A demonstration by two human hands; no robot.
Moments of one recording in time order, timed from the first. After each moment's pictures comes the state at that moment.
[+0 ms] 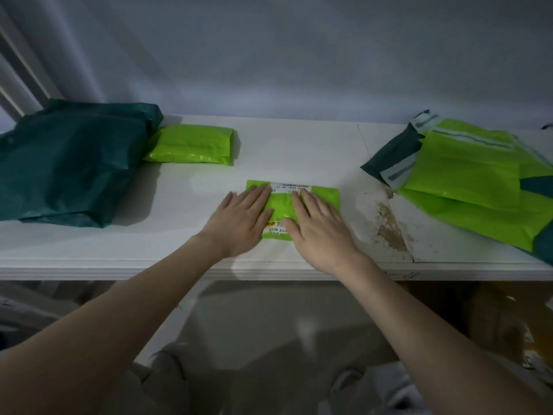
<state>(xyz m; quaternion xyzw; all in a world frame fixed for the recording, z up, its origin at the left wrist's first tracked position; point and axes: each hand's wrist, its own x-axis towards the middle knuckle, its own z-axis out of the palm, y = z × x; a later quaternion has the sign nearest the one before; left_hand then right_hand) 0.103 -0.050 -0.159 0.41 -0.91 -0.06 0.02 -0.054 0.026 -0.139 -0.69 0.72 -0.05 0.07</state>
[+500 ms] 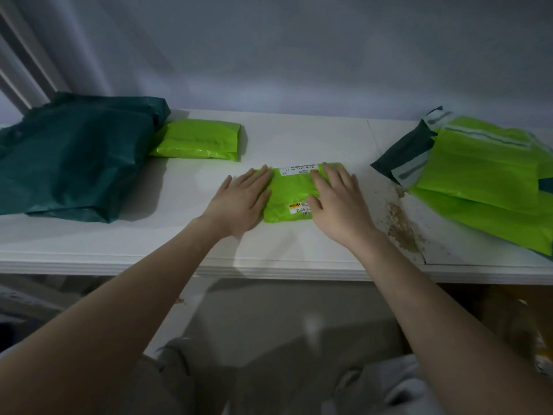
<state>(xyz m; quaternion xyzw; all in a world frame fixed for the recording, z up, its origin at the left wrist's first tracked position) 0.106 -0.077 -0.150 0.44 -0.88 -0.13 0.08 -0.080 -0.006 -0.134 -0.68 0.72 -0.10 0.00</state>
